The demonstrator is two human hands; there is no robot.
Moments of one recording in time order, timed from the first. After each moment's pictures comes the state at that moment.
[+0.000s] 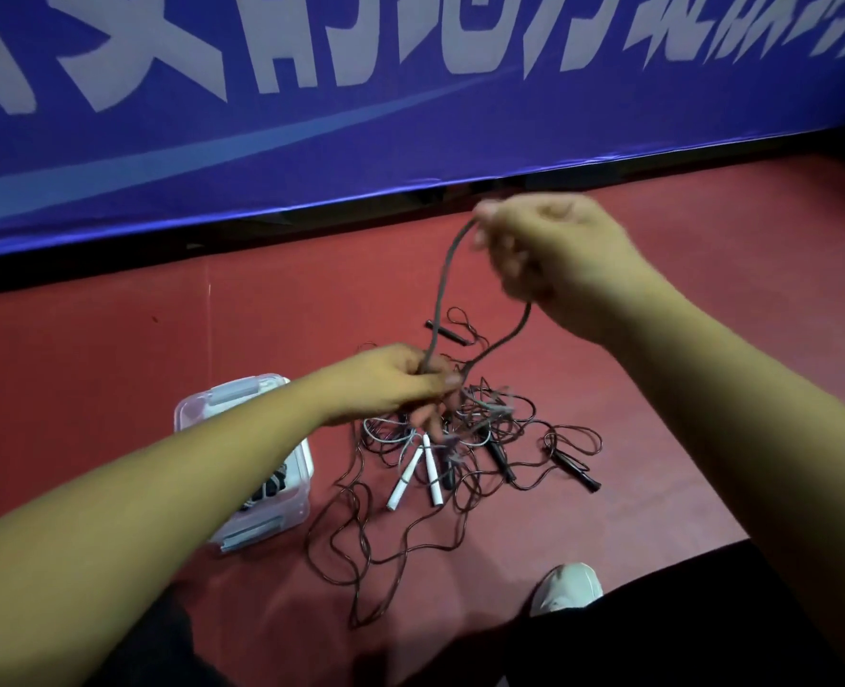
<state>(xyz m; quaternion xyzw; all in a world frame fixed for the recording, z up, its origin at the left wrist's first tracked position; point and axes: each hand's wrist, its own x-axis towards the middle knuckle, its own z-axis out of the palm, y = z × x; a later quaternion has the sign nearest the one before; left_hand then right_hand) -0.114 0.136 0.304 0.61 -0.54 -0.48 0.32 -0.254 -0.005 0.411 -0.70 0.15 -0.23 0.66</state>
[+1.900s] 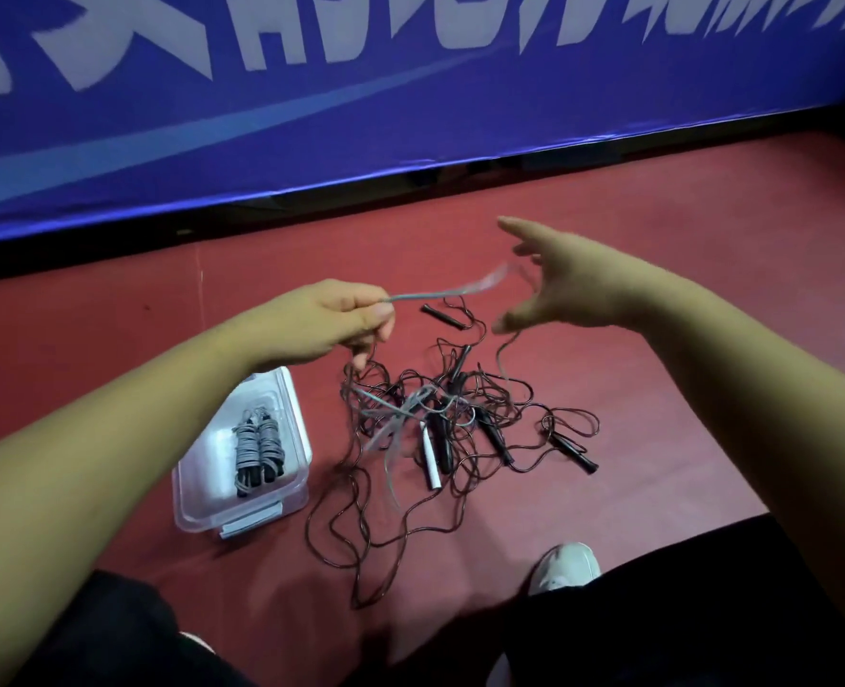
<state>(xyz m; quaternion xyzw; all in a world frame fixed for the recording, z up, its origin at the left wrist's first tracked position) -0.064 0.150 0.329 0.63 -0.56 -0.40 0.36 -0.277 -0.035 0.389 -0.91 0.29 0.02 0.29</state>
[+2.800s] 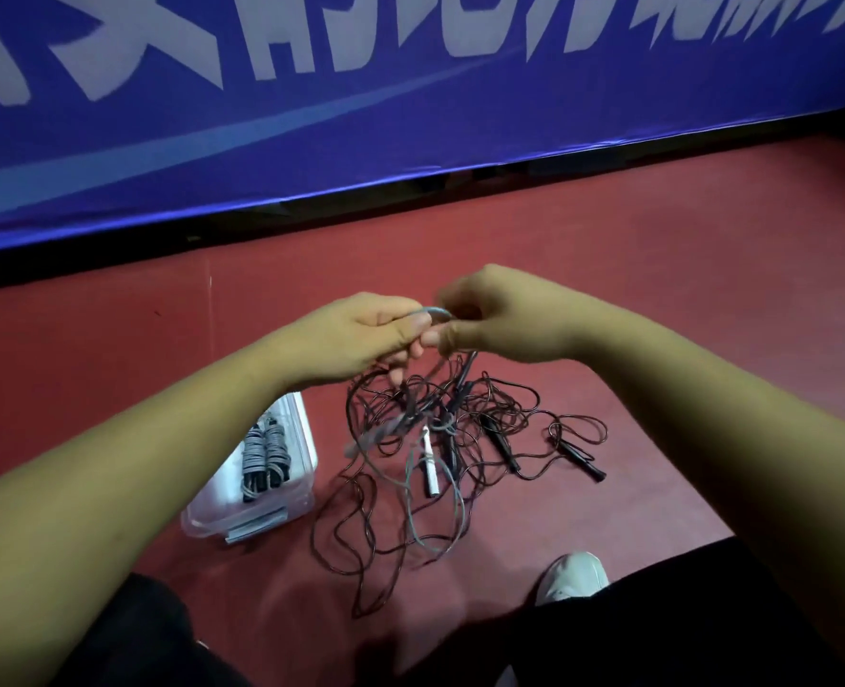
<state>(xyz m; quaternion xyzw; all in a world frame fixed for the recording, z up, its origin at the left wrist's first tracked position) -0.095 0.146 0.337 0.61 -0.56 -0.39 0.40 -0.248 0.006 0.382 -0.94 0.12 0.04 0.32</state>
